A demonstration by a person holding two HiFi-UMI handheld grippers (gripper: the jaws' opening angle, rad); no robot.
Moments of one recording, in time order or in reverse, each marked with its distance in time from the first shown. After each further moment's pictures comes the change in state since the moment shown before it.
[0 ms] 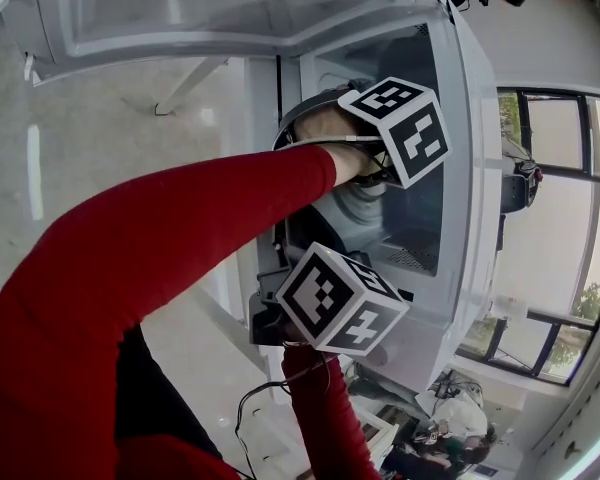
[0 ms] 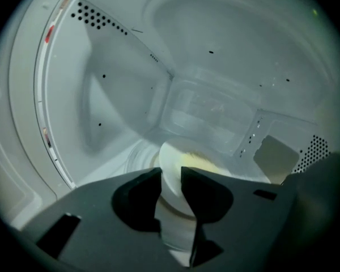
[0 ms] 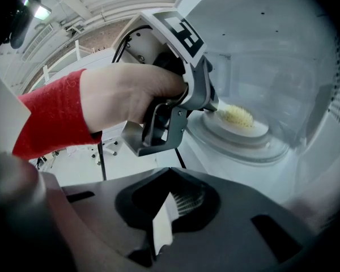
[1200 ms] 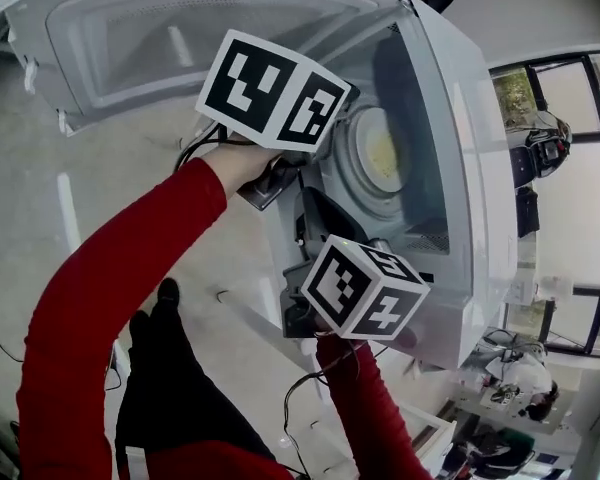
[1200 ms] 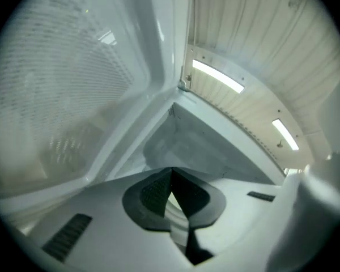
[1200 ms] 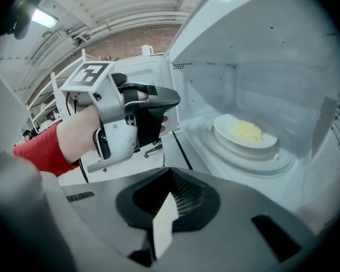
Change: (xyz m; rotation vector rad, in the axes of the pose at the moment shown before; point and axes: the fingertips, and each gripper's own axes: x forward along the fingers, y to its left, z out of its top) left arm -0.107 0.038 0.011 -0.292 -0.398 -0.251; right arm -0.006 0.020 0.020 -0.003 -0.076 0.058
